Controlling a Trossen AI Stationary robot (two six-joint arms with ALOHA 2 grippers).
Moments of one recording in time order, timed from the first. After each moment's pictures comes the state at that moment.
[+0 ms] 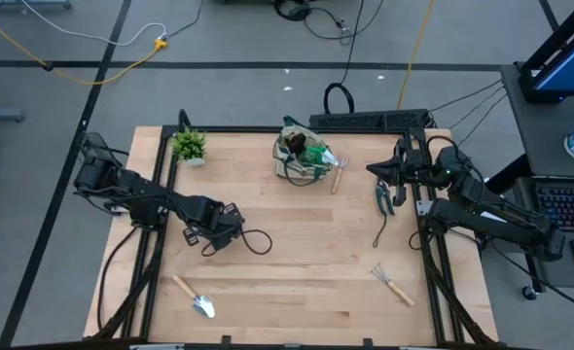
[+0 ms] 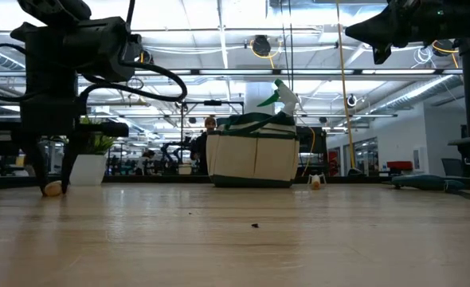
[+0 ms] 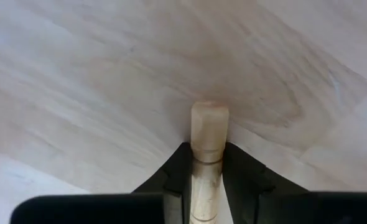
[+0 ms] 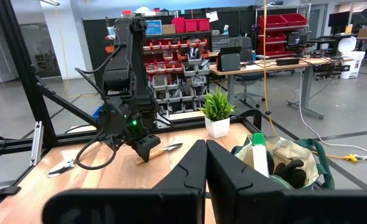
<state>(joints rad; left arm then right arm) -0.17 1.54 0.71 -0.73 -0.11 0.86 -0.54 0.45 0.42 0.08 -0.42 0.10</state>
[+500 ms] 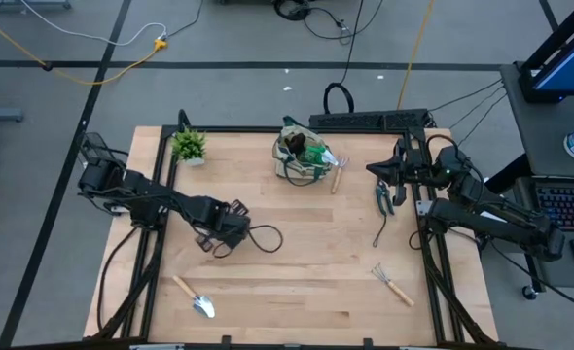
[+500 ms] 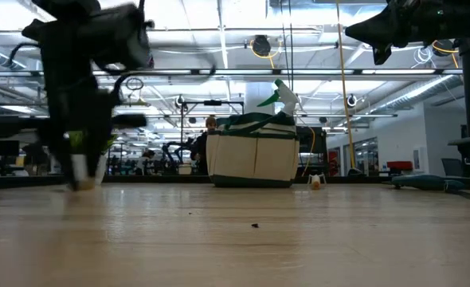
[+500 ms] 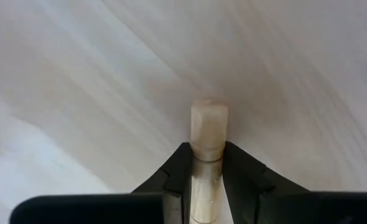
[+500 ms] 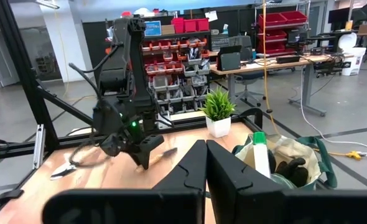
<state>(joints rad) -0.17 1.54 0.78 -0.70 -0.13 0.63 -0.54 0.45 0.42 0.08 -0.42 0.12</state>
